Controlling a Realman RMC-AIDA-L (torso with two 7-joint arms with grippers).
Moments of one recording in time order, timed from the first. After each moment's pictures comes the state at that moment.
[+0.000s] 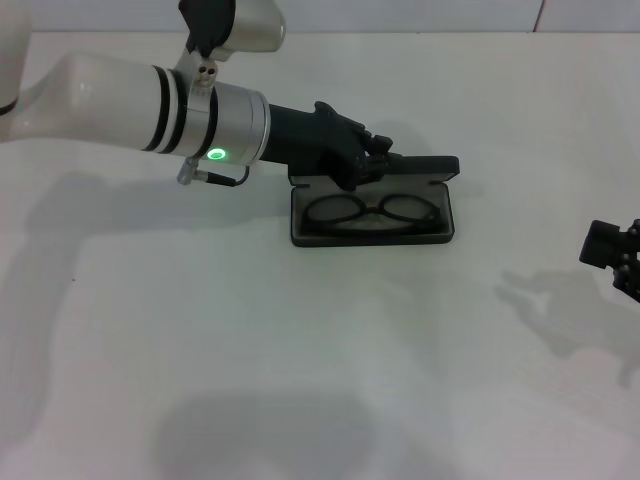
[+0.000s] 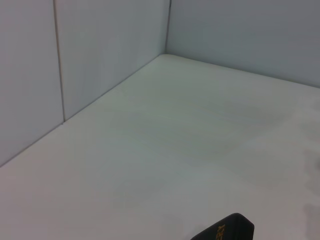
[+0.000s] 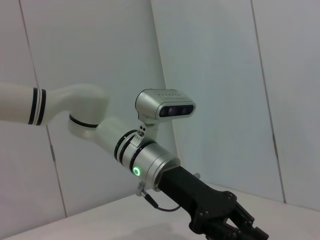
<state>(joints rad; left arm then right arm) -0.83 -2.08 1.11 0.53 1.93 1.11 -1.55 0.20 2.02 -1.00 -0.85 -1.51 -1.65 1.27</state>
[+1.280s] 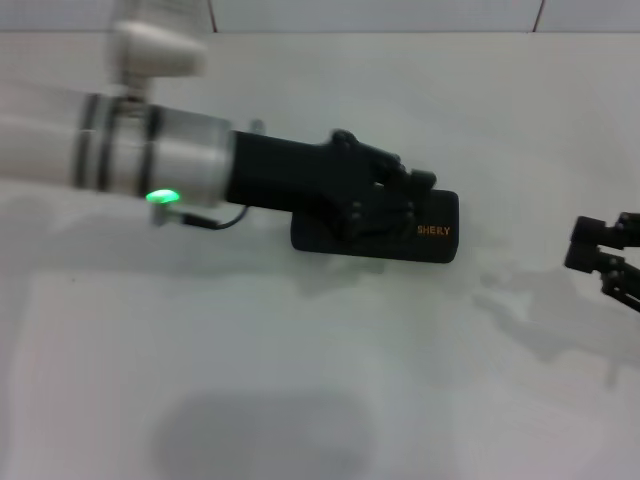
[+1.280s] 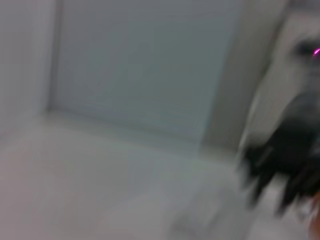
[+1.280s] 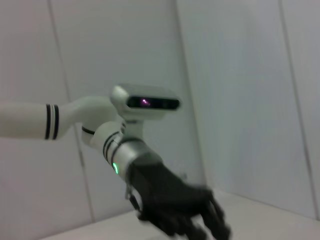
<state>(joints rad) -0.59 -2.08 1.16 0.83 1.71 1.55 -1.52 0.24 2.02 -1.00 -0.85 -1.51 -1.72 1.27</state>
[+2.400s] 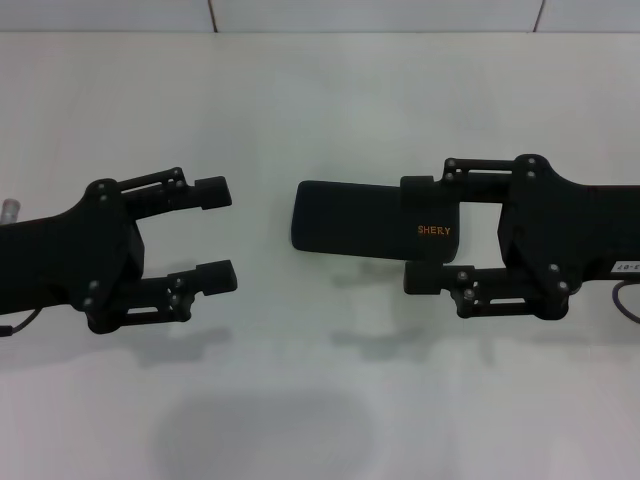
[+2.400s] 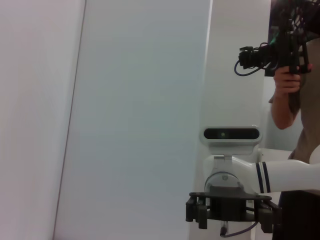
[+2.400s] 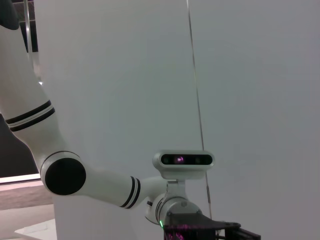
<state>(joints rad) -0.28 -1.95 1.00 0.67 1.43 1.96 -1.20 0.39 2.02 -1.36 -1.03 -1.31 -1.69 1.43</state>
